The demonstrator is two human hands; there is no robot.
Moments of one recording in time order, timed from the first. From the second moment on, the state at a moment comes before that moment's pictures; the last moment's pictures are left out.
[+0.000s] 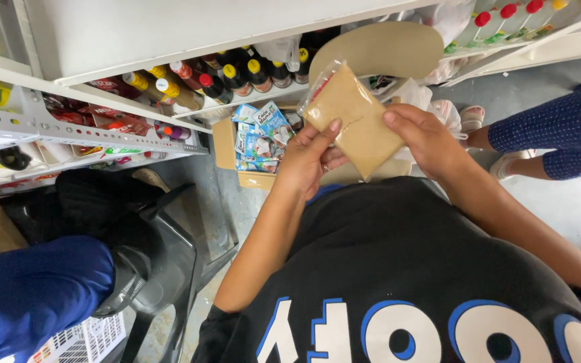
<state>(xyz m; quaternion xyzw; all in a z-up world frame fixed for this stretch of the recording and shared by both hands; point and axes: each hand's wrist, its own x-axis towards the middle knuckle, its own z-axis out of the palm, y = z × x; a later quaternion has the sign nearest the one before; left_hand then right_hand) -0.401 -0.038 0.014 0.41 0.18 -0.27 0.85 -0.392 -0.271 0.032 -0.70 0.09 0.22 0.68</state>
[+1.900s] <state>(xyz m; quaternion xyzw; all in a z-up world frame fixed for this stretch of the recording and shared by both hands) -0.363 -0.180 -0.222 0.46 0.56 -0.31 0.61 -0.342 -0.323 -0.311 -0.52 0.29 0.24 0.76</state>
